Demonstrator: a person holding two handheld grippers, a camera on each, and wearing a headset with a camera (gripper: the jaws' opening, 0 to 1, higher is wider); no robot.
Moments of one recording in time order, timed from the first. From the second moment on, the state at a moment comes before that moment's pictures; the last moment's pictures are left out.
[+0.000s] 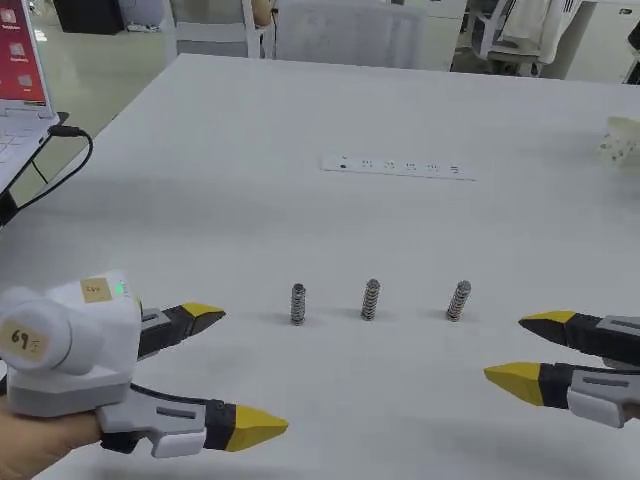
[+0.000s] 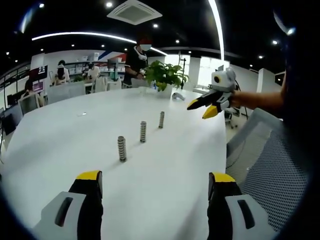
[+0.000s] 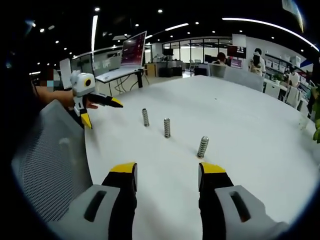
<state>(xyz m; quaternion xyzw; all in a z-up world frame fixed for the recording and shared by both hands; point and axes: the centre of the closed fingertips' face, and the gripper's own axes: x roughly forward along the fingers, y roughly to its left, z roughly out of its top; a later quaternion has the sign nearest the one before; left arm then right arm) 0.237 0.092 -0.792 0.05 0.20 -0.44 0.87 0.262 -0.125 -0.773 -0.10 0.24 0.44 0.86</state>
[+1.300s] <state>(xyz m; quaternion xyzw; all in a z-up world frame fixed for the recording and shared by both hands) 0.238 0.096 -0.796 0.05 0.21 -0.44 0.87 0.268 -0.146 -0.788 -0.07 0.21 0.40 0.89</state>
